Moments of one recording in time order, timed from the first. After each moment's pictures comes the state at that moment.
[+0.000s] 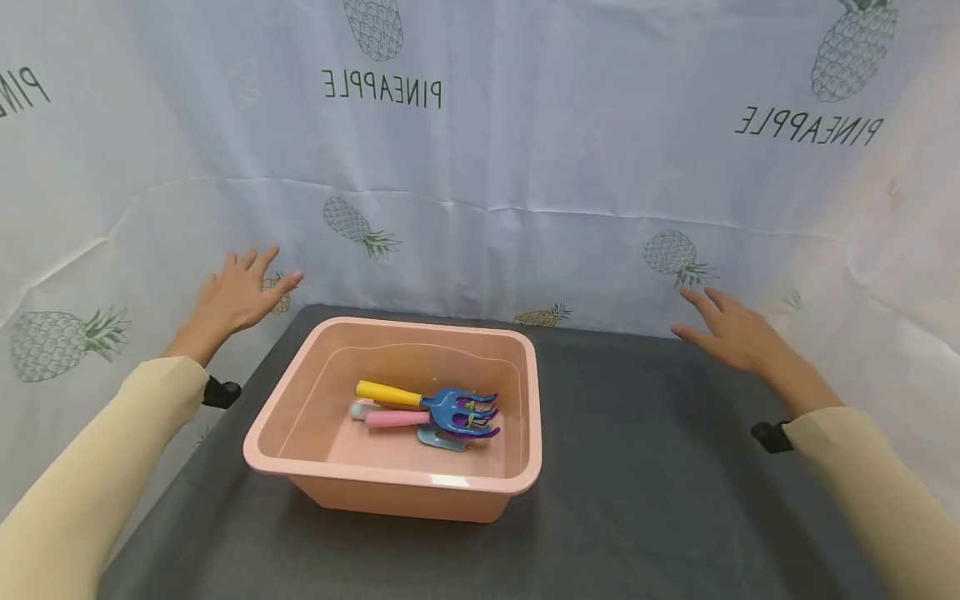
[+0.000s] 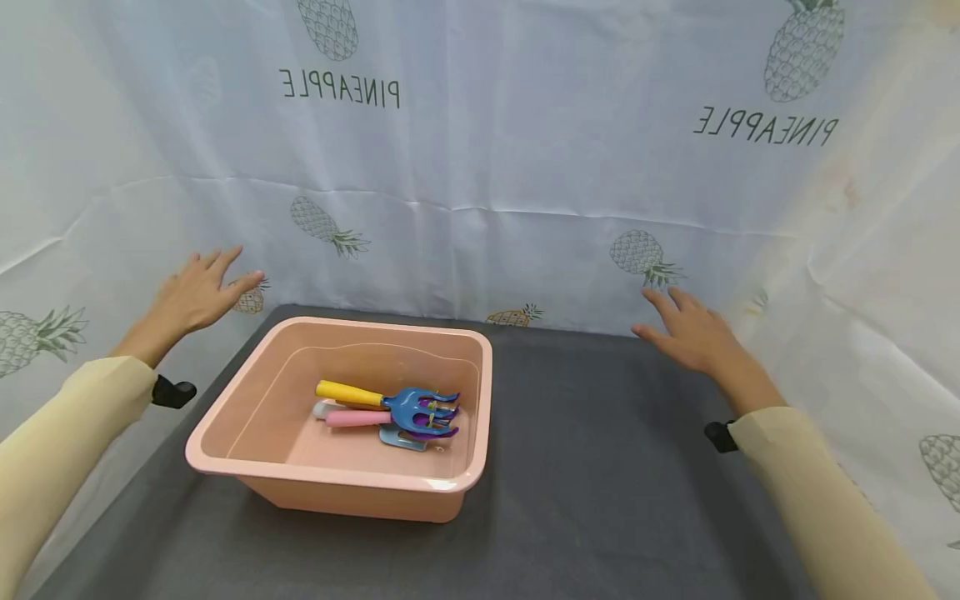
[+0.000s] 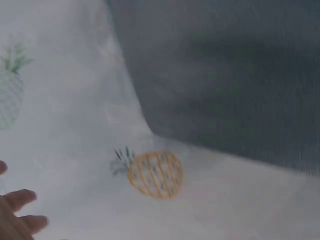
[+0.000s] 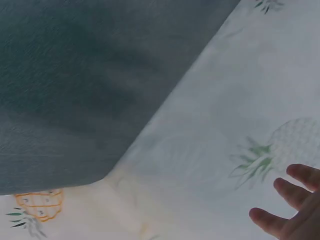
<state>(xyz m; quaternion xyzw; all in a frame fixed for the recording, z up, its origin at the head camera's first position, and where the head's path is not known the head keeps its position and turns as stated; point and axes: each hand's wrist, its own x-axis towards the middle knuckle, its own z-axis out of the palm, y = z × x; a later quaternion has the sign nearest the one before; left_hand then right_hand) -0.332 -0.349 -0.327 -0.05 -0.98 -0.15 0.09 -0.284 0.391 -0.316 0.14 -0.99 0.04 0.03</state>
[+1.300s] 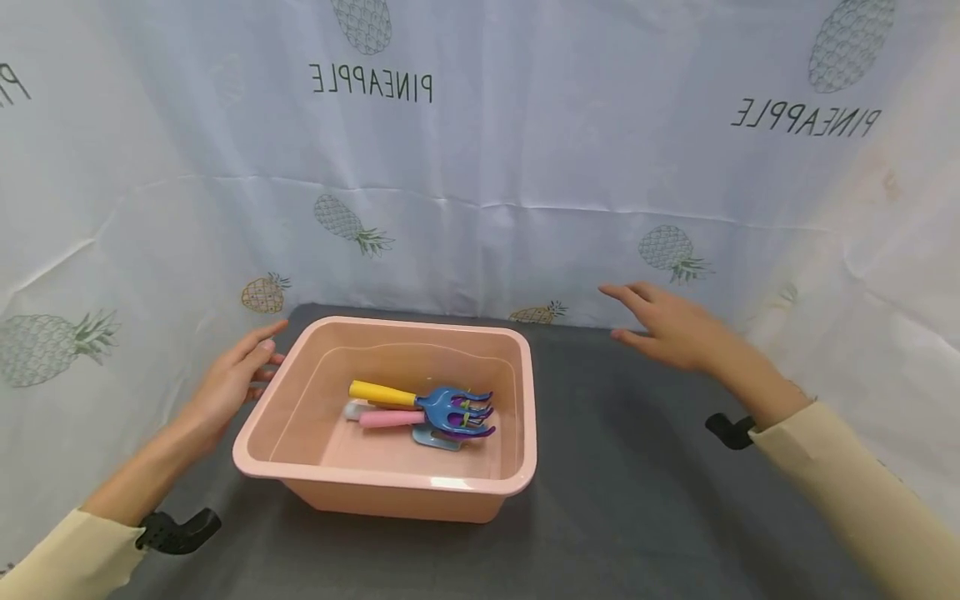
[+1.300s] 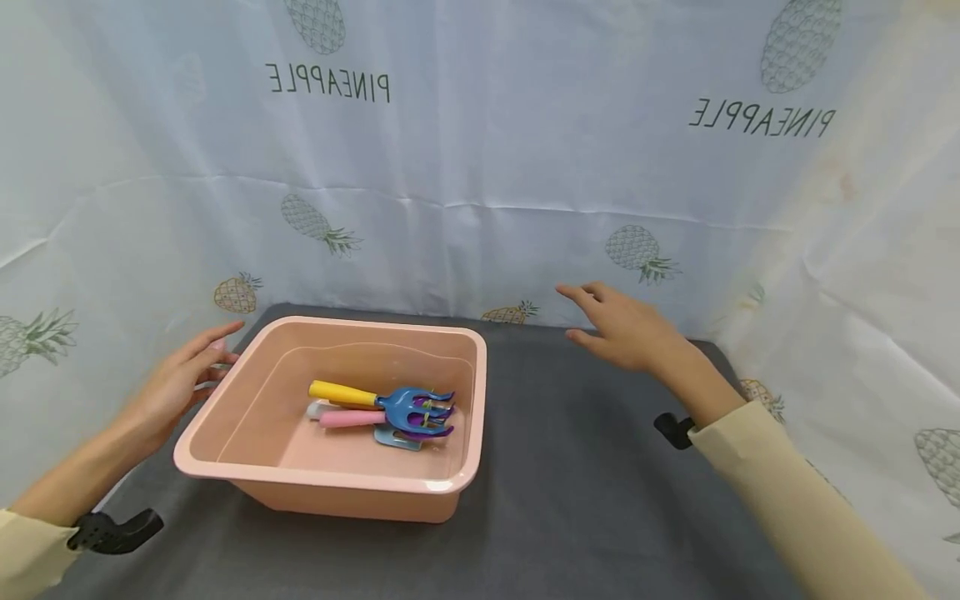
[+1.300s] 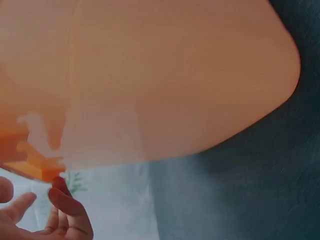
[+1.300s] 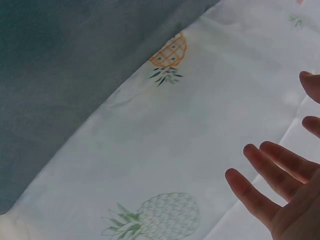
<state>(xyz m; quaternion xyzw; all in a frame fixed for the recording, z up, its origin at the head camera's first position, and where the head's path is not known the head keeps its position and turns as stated) -0.195 -0.291 -0.352 -0.04 -0.86 -0.51 -0.01 -0.252 0.288 -0.280 0.27 -0.96 0.02 0.05</state>
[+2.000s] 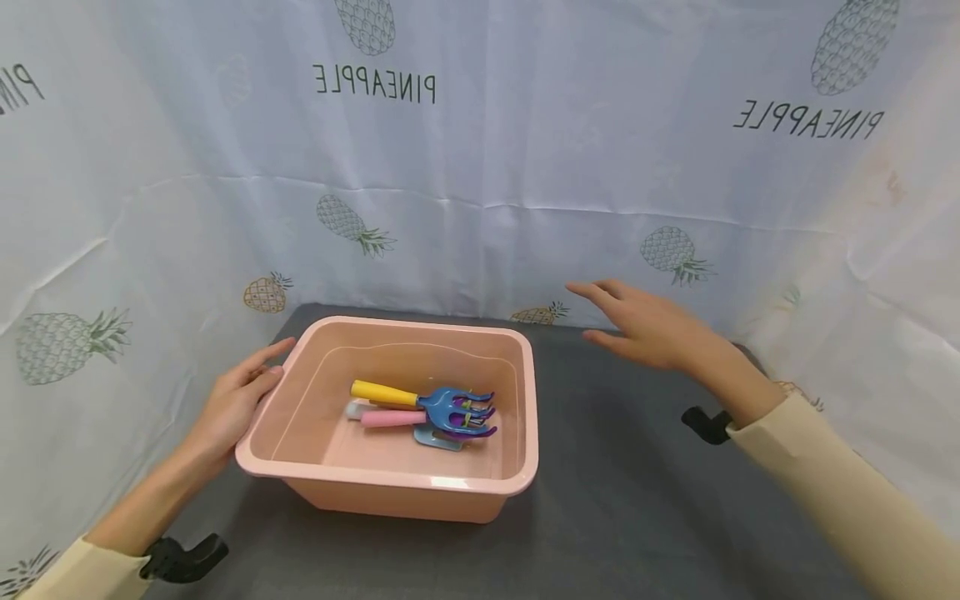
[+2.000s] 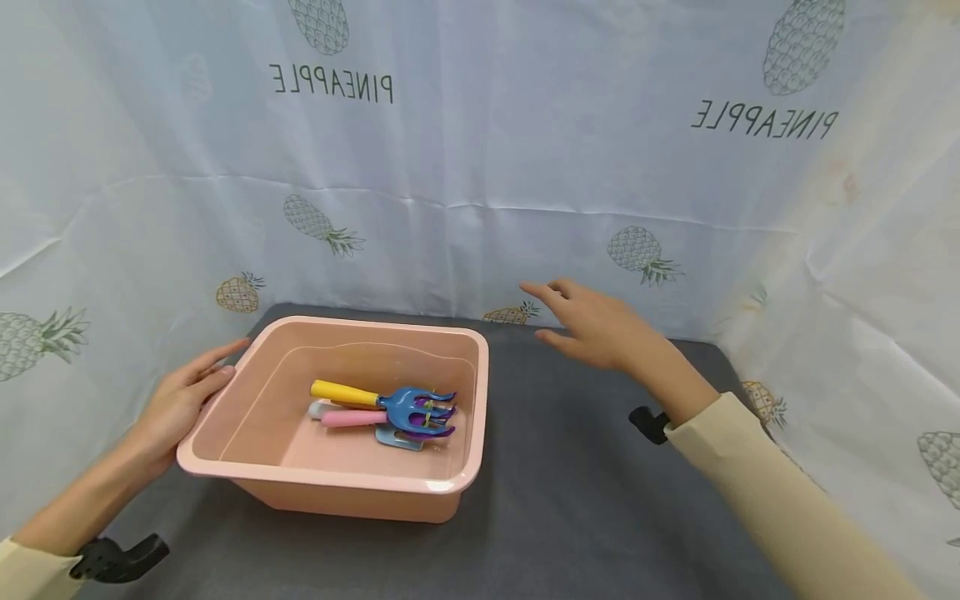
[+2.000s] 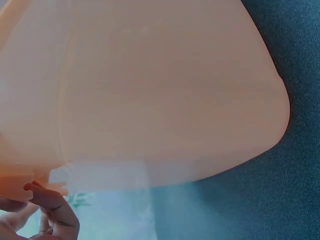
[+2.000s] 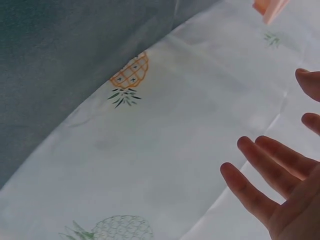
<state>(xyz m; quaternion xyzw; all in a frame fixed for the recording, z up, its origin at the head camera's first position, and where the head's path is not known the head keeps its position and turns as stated) -0.176 -0.278 -0.364 -0.01 -0.84 -0.54 0.03 -0.248 0.247 -0.270 0.29 -0.96 0.02 0.05</state>
